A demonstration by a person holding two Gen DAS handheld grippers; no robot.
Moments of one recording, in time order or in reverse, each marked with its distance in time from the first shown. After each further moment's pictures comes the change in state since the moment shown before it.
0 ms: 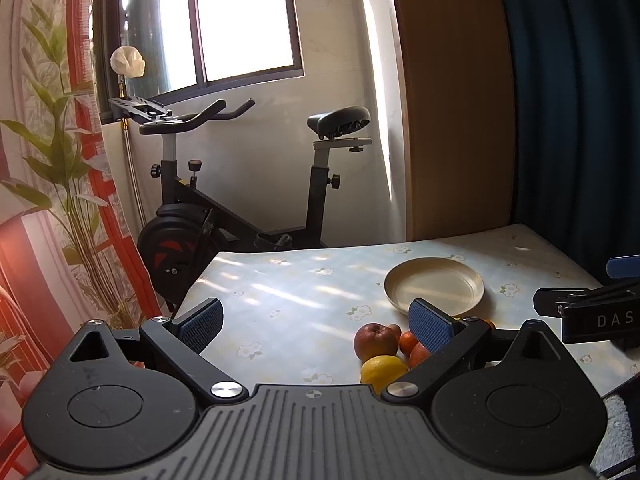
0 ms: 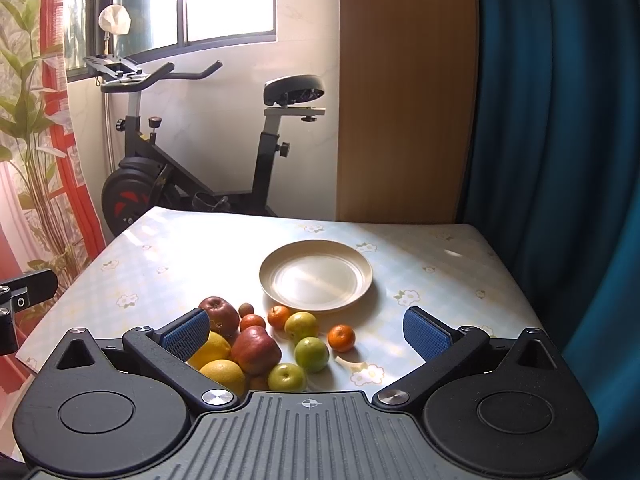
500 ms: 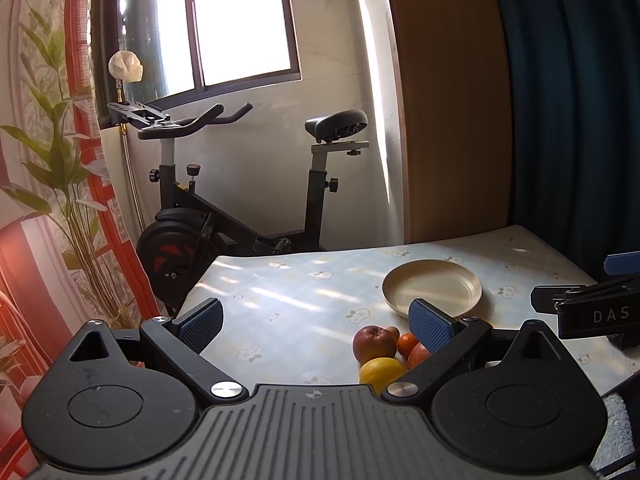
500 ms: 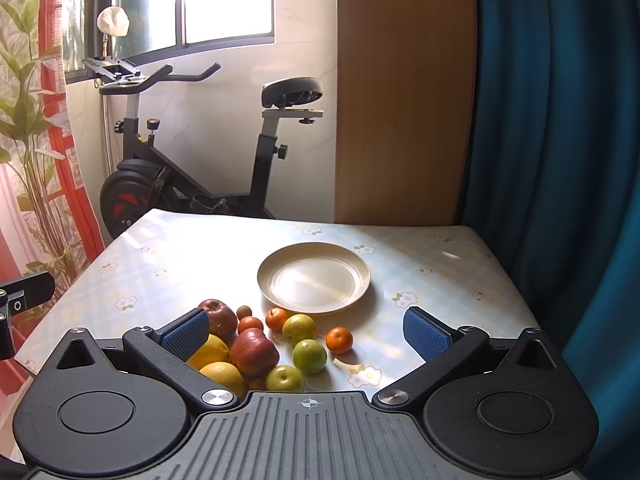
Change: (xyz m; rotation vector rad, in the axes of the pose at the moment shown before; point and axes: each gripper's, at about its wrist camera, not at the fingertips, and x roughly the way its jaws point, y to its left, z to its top) left arm -0.003 0.000 -0.001 0.009 -0.011 -0.005; right arm -0.001 -0.001 0.001 0.002 -0.002 -0.003
